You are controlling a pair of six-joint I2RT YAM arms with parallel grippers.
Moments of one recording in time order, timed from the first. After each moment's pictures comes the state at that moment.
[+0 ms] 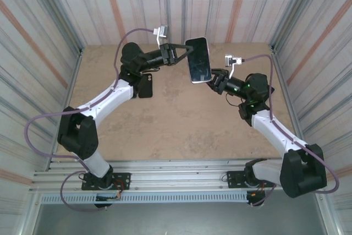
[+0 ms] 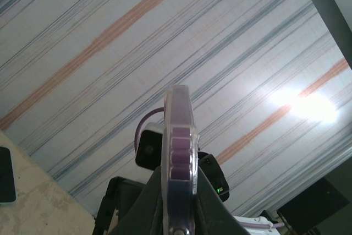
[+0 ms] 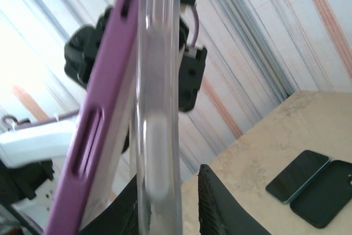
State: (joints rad) left arm -0.53 1.65 1.34 0.71 0.85 -1.22; right arm 0.29 1.21 0.74 0.79 -0.85 0.88
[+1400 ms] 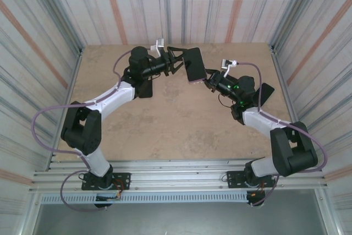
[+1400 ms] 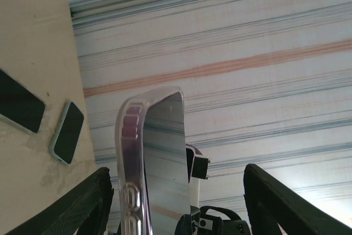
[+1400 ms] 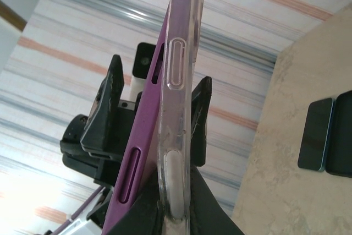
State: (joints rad) left arm -0.49 1.71 1.26 0.47 0.63 -1.37; right arm 0.31 1.41 0.66 0.95 -0.63 1.38
